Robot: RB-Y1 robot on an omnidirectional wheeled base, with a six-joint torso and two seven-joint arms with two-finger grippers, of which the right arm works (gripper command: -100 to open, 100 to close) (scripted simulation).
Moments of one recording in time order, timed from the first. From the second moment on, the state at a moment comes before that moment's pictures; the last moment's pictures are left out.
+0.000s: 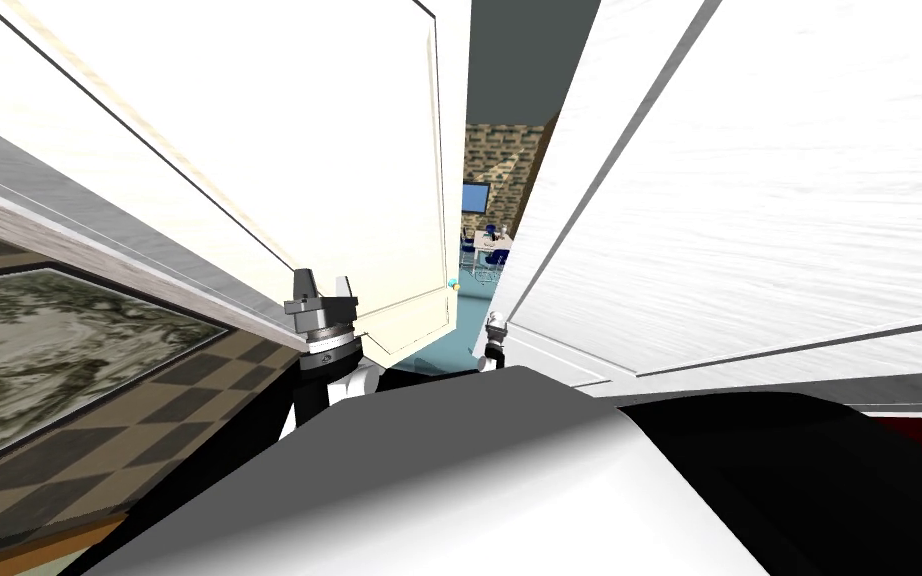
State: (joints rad) arm -0.02 -0.01 0.12 -0.77 -0.77 -0.99 -0.97
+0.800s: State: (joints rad) arm -0.04 0.00 0.03 -0.76 -0.78 -1.00 -0.96
